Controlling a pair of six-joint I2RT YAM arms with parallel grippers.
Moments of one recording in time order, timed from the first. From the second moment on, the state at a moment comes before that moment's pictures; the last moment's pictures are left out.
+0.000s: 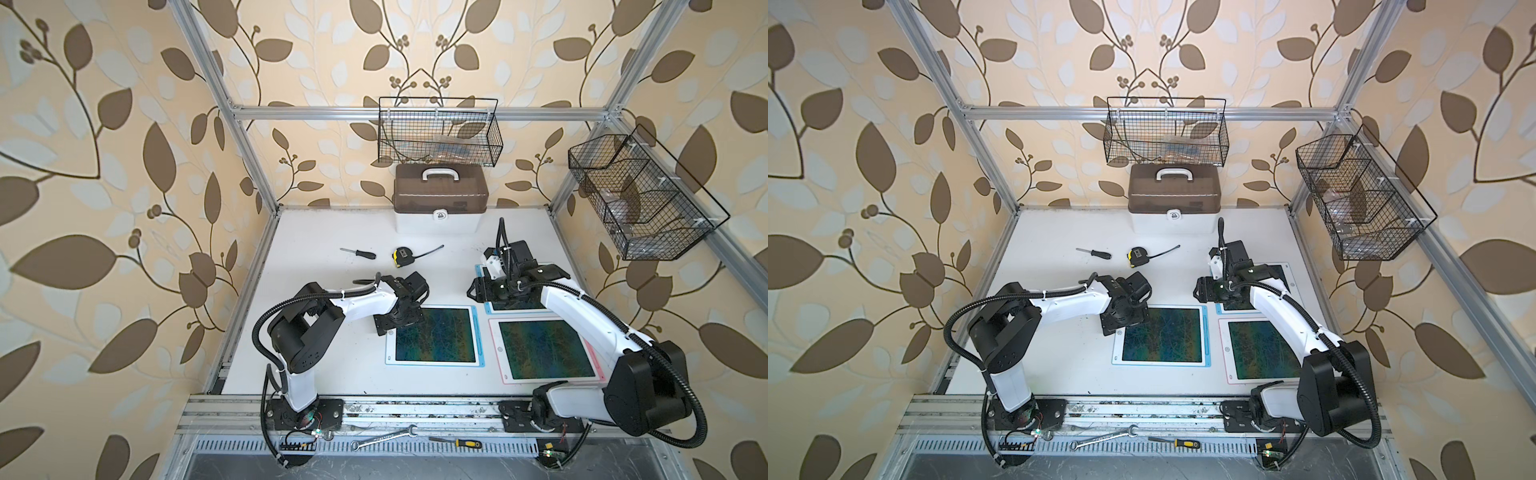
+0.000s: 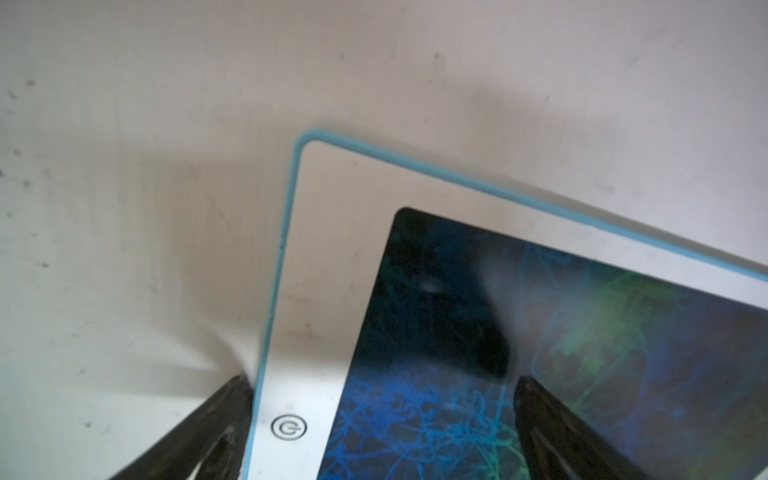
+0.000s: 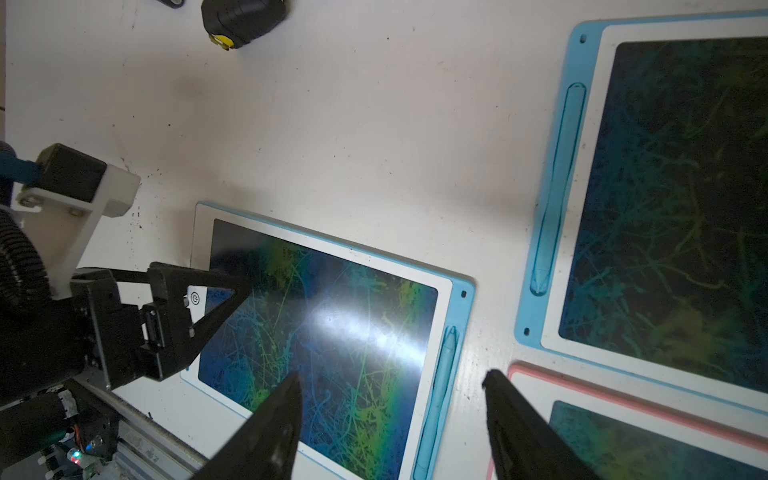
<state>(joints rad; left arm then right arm) -0.81 1.82 1.14 -0.71 -0.01 -1.11 0.25 1.34 0.97 -0.73 -0.24 0.25</state>
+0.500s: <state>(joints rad) -0.83 1.83 1.15 -0.69 -0.01 -1.11 0.31 1.48 0.99 -0.69 -0.18 0.24</state>
